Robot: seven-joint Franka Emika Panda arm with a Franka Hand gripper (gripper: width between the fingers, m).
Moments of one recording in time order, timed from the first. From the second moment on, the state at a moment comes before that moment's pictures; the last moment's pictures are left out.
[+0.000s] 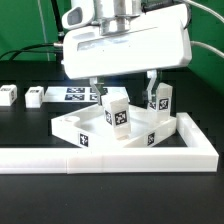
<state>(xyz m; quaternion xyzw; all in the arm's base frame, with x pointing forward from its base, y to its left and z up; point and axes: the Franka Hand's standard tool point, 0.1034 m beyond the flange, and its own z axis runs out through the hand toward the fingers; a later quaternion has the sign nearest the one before) 0.613 0.030 0.087 -0.95 0.25 -0.16 0.07</state>
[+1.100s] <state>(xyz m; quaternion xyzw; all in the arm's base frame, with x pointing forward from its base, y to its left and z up) 0.616 0.014 0.088 -0.98 -0.07 -0.17 0.00</state>
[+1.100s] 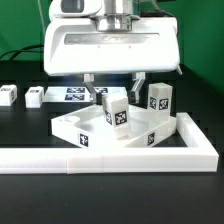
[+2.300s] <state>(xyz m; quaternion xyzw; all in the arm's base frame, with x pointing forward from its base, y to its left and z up) 0.615 0.041 0.088 -0.95 0.26 -0.17 0.07</state>
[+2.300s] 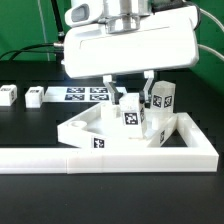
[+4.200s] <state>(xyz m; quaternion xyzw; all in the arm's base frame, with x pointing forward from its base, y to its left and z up) 0.613 0.051 0.083 -0.98 0.03 -0.17 0.03</state>
